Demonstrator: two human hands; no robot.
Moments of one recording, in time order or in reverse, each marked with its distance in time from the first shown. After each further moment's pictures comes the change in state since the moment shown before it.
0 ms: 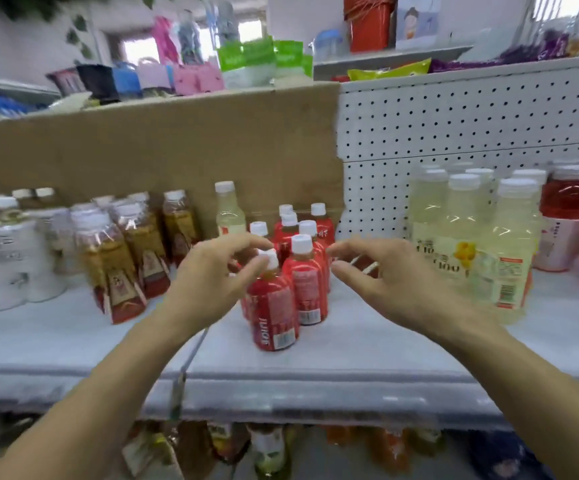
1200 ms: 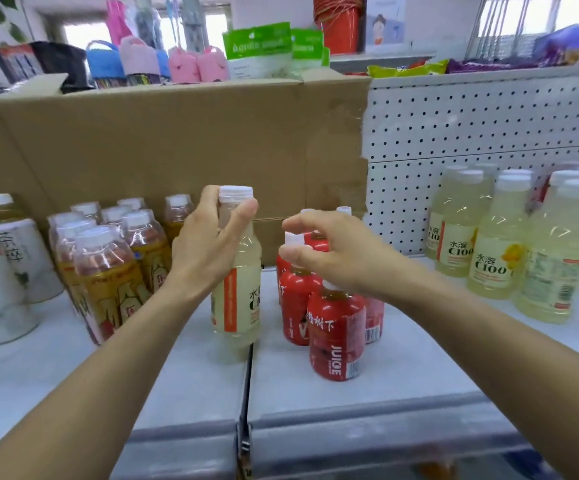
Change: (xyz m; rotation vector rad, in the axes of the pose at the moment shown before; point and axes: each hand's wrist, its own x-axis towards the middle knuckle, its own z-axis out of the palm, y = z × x) left_hand 0.067 -0.110 -0.019 -0.219 0.131 -0.200; right_hand 0.094 -0.079 0.081 -0.022 -0.111 0.070
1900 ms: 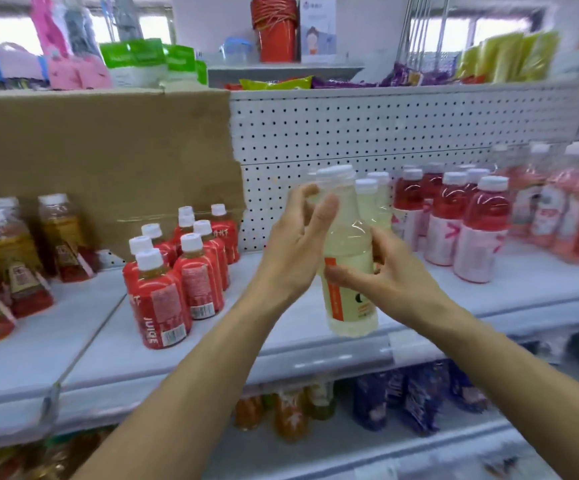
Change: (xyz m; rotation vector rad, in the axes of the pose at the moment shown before) left_hand -0.110 0.258 0.188 -0.606 -0.291 0.106; right_hand -0.197 0.154 -0.152 0.278 0.286 0.226
